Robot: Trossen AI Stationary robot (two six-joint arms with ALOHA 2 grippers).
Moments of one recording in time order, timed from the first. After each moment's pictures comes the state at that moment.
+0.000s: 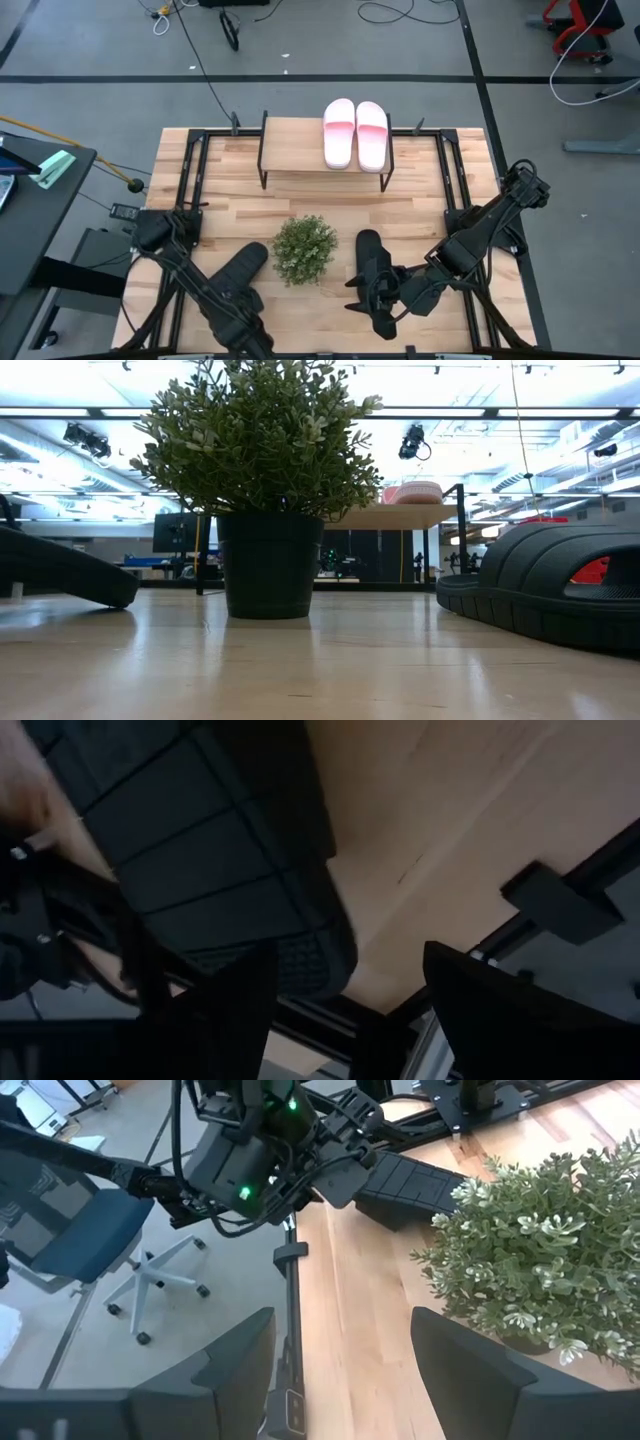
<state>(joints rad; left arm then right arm) -0.82 2.04 1.71 -1.51 0.22 -1.24 0.68 1.59 1.51 -0.49 0.43 0.73</state>
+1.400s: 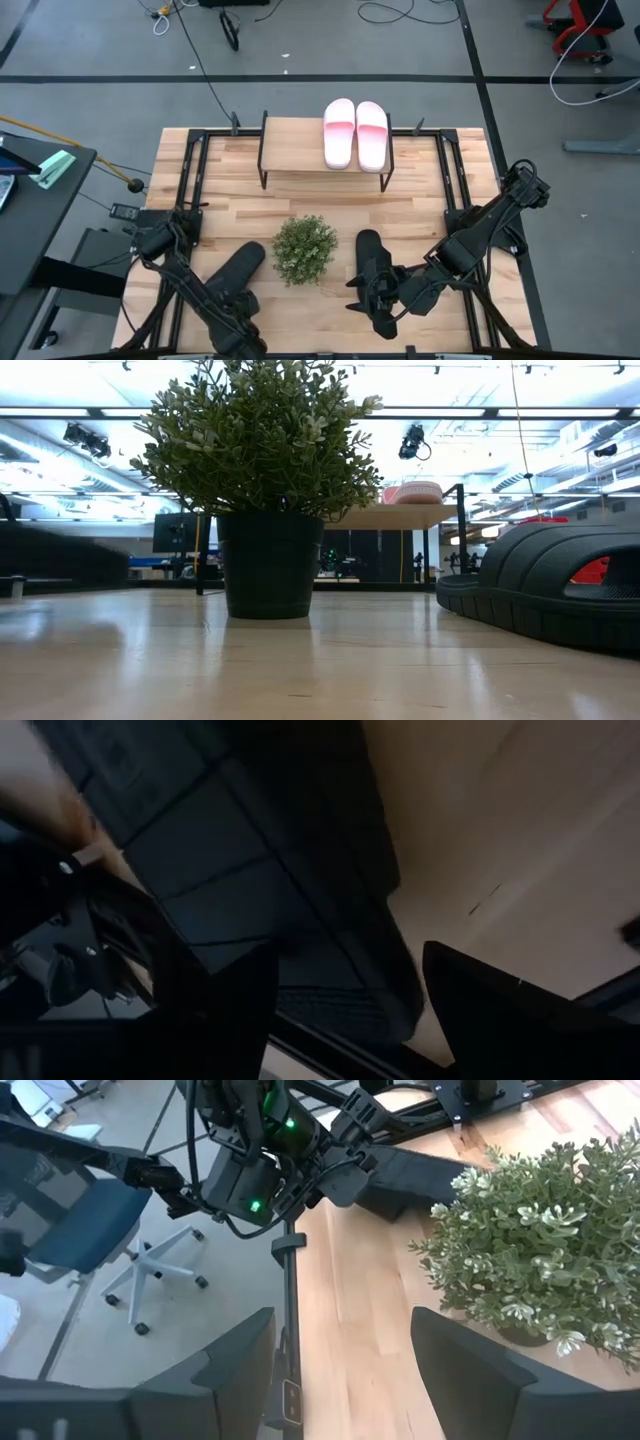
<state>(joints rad) -0.87 2.09 1.64 -1.51 0.14 -1.24 0.68 1.59 1.51 -0.51 0.42 0.73</state>
